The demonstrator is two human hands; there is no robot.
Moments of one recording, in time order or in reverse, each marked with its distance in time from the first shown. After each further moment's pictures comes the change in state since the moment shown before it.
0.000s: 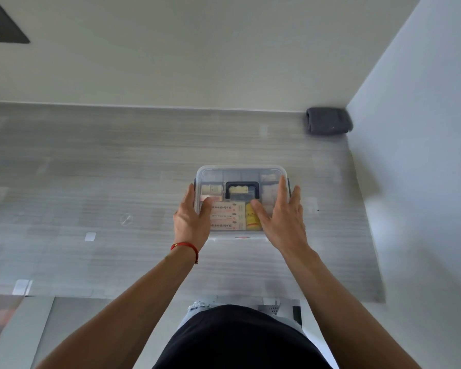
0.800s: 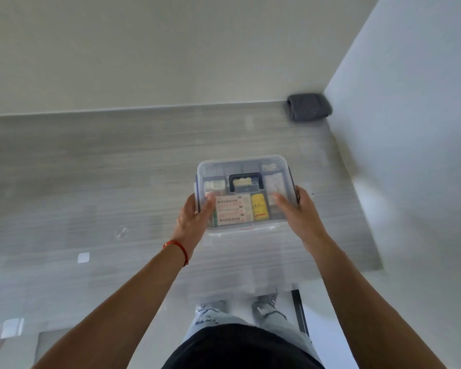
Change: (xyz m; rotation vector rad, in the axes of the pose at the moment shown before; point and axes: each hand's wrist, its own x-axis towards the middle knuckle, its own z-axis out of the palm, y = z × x) left_hand 0.029 -0.040 -0.015 -0.283 -0.396 -0.096; right_hand -0.004 0.023 -0.003 0.568 0.042 0.242
